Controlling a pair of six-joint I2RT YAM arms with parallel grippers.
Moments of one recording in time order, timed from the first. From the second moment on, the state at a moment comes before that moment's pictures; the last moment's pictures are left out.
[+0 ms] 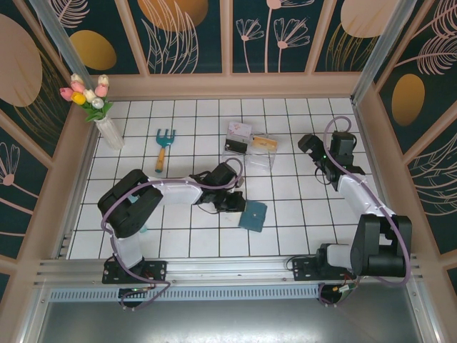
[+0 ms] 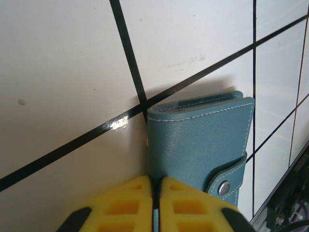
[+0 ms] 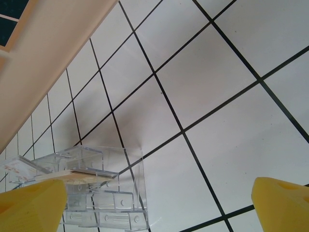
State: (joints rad) left arm -0.85 1.85 0.95 -0.13 0.47 -0.76; right arm -0.02 1.29 0.74 -0.11 -0.21 0.70
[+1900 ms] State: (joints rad) left arm -0.31 1.31 0.55 -0.21 0.32 -0.84; right arm 0.93 2.01 1.43 -0.59 -0.01 0.83
